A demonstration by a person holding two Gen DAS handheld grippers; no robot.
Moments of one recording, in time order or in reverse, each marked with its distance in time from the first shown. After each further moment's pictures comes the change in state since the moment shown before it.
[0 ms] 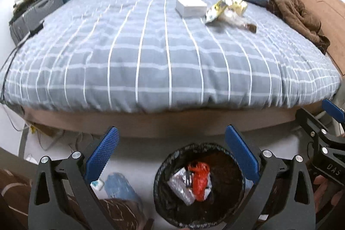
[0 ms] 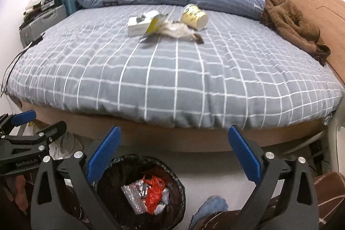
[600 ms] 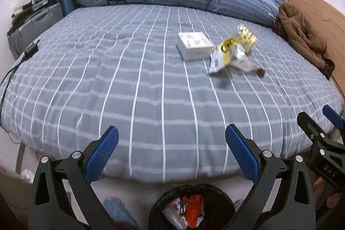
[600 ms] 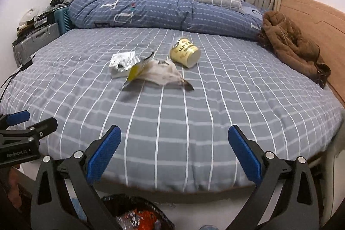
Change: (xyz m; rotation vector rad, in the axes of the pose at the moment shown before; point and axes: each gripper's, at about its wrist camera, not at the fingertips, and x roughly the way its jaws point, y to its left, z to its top) left arm 0.025 -0.005 0.100 -0.035 -0.073 0.002; right arm 0.046 -0.020 0.094 0.007 -0.098 -0.004
